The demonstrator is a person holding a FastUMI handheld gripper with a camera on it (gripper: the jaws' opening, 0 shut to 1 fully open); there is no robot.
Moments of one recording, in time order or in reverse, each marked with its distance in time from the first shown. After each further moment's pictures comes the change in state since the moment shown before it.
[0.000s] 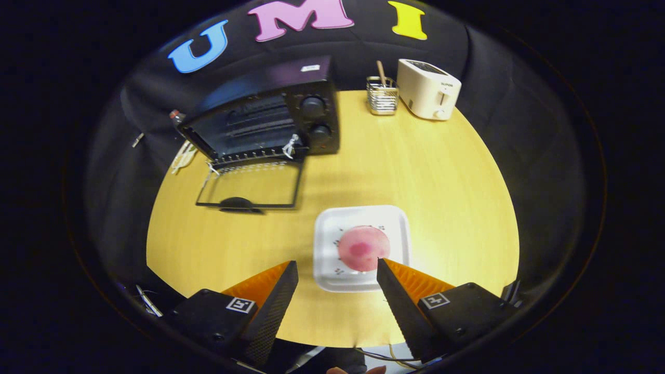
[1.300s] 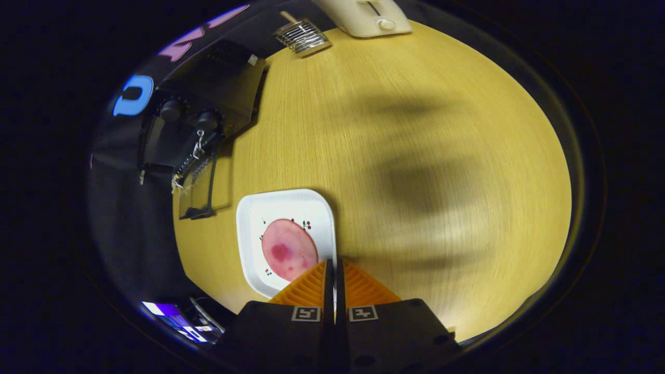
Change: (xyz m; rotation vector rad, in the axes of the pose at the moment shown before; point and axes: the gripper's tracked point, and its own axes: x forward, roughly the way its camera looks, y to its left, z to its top) arm 0.078 -0.072 -0.032 0.367 0.258 0.323
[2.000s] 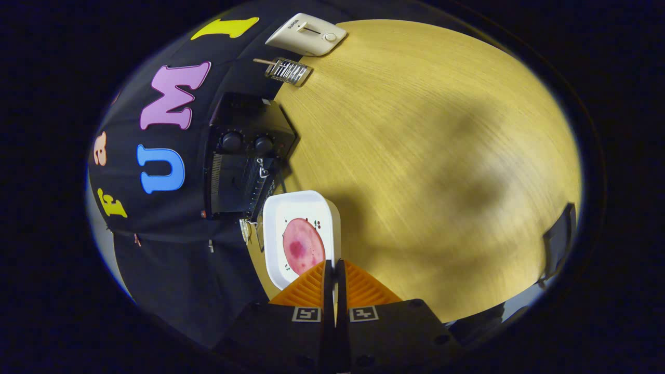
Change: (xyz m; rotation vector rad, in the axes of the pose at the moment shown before) arm 0.013 0.113 -0.040 0.403 -0.201 0.281
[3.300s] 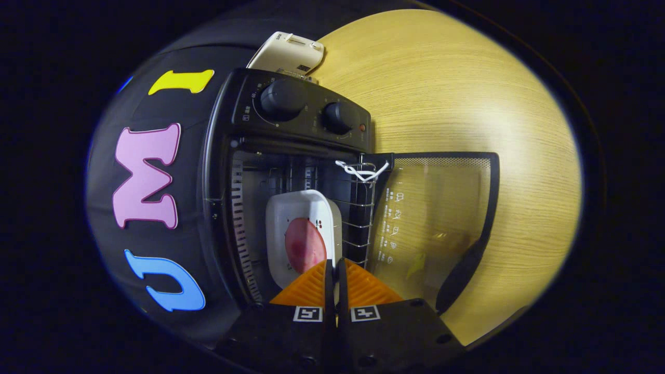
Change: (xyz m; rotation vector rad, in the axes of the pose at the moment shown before) arm 0.227 0.199 0.057 0.543 -0.549 -0.025
